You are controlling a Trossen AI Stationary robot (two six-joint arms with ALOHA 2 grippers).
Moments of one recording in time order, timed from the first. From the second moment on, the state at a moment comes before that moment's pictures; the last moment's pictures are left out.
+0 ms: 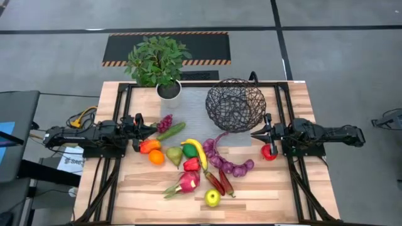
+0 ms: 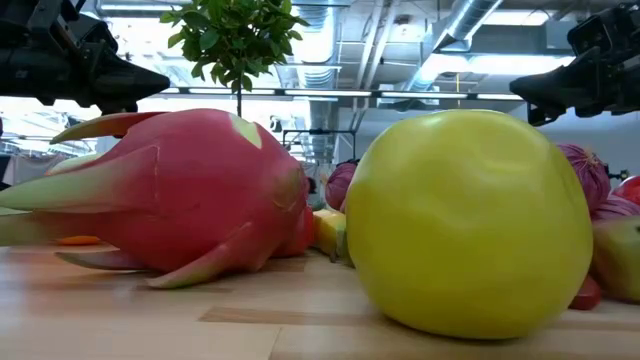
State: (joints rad) left arm -0.01 0.04 0.01 0.05 -0.14 -0.34; right arm -0.01 0.03 0.01 0.04 -0.05 -0.03
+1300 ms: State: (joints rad) left arm -0.01 0.04 0.01 0.06 -0.21 -0.84; right arm -0.02 0.03 0.01 0.03 0.02 -0.08
